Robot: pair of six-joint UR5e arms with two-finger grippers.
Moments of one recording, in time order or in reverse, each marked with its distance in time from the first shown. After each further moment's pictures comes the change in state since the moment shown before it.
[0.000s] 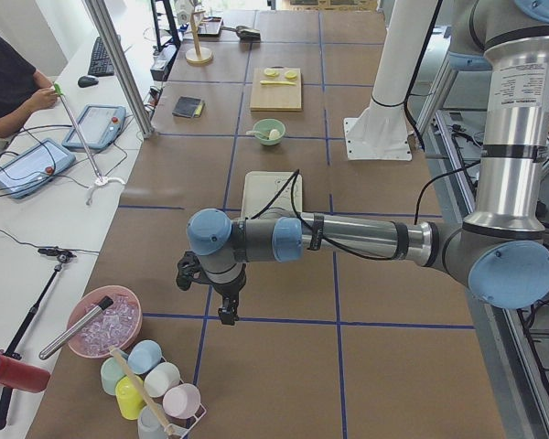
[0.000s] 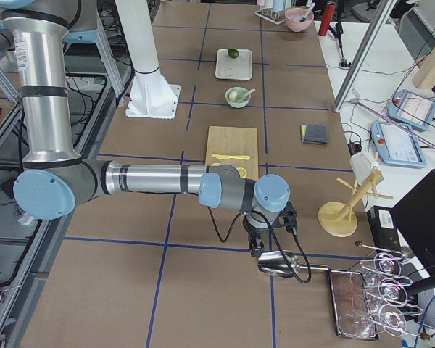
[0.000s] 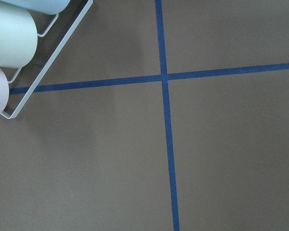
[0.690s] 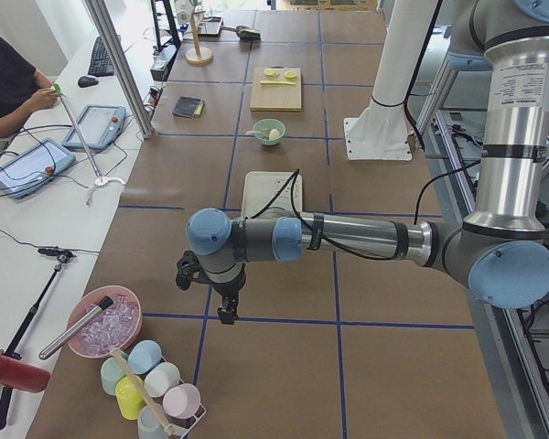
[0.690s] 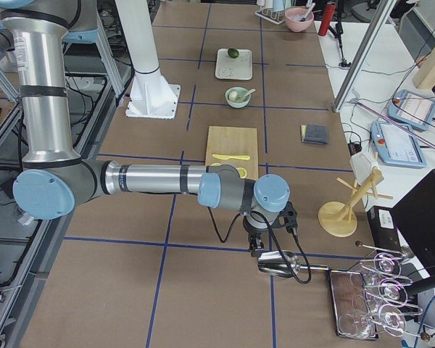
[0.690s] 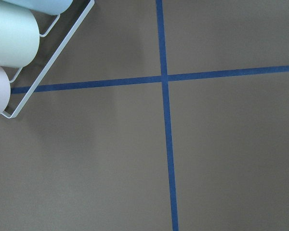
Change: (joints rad) left arm -0.002 -0.001 -0.001 -0.001 -0.003 -0.001; right arm 0.003 0.005 0.004 0.000 0.001 0.002
